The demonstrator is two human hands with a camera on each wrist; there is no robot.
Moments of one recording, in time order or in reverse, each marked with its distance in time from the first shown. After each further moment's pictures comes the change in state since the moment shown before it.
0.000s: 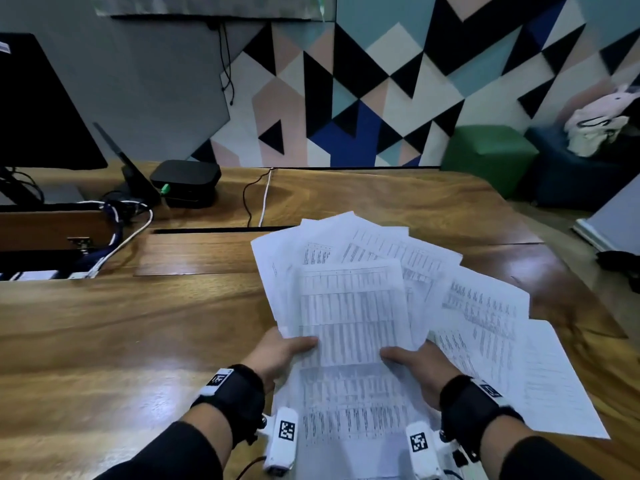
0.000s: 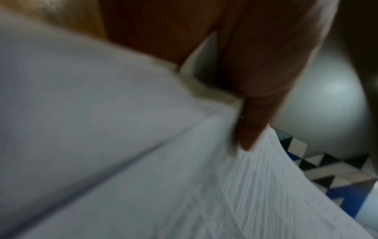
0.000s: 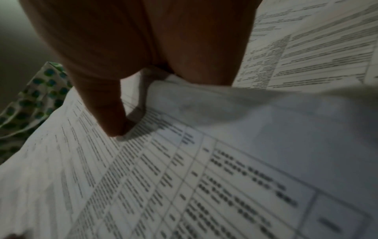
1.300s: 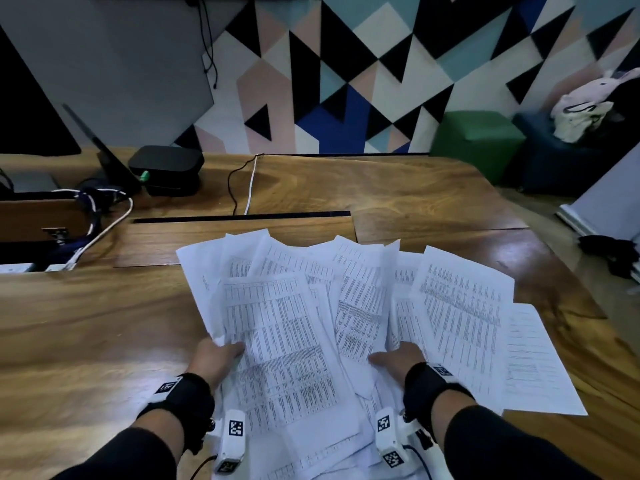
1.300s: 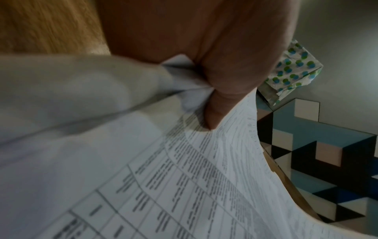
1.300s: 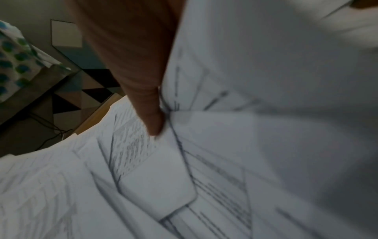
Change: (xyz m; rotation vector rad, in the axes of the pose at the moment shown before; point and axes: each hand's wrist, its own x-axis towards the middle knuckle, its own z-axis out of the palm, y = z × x) left_hand 0.009 -0.042 -0.072 0.172 0.480 0.022; right_hand 0.021 0.027 0.003 -0.514 0.288 0.302
